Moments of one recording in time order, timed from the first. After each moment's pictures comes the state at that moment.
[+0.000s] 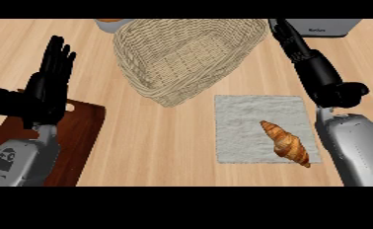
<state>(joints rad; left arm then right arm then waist) -0.26 0.39 -0.09 -1.51 0.33 0.34 0.01 -0.43 -0.36 0.12 -1.46 -0.09 0.06 -0.07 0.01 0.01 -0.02</state>
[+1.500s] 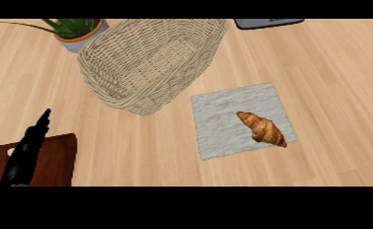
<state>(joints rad) 0.08 0.57 -0.20 -1.33 0.14 0.33 0.13 0.63 -0.24 -0.22 -2.04 0.34 -0.23 -1.08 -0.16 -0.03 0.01</state>
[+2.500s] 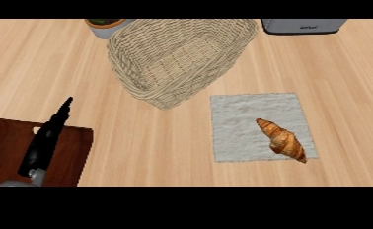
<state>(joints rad) -0.02 0.54 -0.26 -1.36 0.07 0.29 0.21 0.77 -0.07 -0.25 -1.77 0.38 -0.36 -1.24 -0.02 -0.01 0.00</state>
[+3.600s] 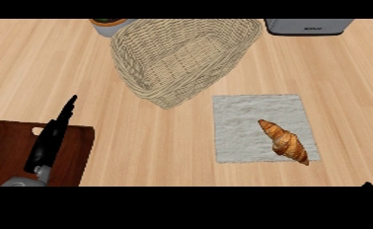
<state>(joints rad) -0.03 0.50 -0.24 -1.34 0.01 0.26 0.19 0.58 -0.07 -0.19 -1.65 0.45 -0.47 -1.21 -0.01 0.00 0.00</state>
